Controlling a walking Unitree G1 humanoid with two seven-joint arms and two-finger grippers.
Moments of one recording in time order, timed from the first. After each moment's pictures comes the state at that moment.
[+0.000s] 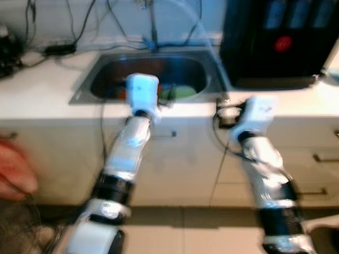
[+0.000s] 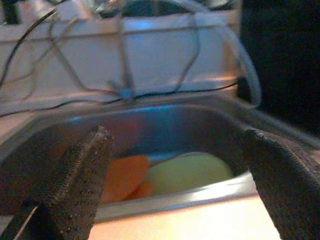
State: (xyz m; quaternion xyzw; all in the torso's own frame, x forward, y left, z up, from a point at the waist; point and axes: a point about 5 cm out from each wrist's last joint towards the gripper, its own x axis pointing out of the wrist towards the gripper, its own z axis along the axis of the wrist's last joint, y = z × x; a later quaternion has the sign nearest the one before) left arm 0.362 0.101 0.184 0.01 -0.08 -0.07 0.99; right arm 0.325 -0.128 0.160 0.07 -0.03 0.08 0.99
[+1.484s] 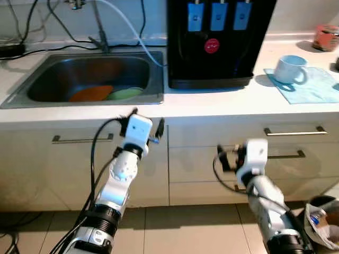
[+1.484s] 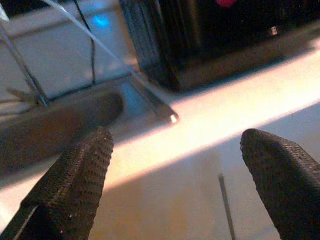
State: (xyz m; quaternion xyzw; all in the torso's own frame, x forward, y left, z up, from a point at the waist) left arm 0.325 0.112 0.102 0.12 -0.05 -0.12 0.98; right arm 0.283 -0.179 0.046 0.01 0.13 0.04 0.99
